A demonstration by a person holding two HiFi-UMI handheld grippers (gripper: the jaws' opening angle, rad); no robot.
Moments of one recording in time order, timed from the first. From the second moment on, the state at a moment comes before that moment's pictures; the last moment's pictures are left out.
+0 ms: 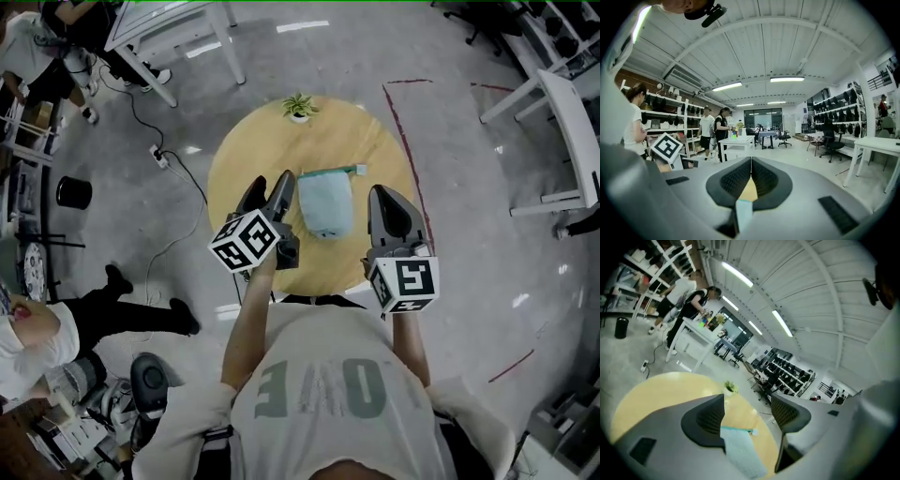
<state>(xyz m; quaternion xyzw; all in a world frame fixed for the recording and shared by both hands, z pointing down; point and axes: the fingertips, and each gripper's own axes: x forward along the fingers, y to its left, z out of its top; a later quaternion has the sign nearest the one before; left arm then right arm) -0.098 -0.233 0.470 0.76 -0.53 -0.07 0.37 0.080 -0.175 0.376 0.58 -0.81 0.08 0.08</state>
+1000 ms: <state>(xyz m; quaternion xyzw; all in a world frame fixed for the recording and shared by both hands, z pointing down) -0.043 -0.263 0.651 0.66 -0.43 0.02 0.62 0.113 -0.163 0.413 0.63 -0.76 0.12 0.13</state>
